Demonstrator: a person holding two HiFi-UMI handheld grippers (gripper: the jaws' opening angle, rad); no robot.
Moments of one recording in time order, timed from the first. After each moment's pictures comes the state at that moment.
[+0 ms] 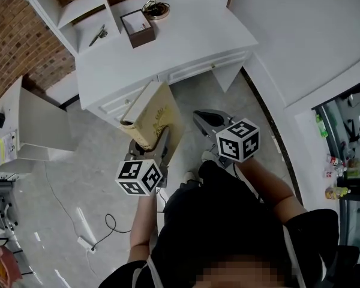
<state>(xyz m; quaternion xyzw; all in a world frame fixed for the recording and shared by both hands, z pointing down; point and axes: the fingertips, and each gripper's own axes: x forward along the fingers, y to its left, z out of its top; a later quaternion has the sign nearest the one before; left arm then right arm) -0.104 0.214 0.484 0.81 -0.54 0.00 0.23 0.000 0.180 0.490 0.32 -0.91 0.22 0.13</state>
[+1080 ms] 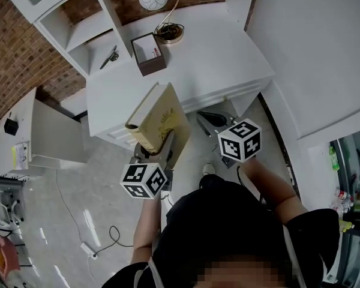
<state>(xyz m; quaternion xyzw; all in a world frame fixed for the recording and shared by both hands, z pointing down) -0.089 0.076 0.455 0.79 -0.58 -0.01 0.19 0.006 0.023 0.468 0.28 -0.93 0.19 0.11</state>
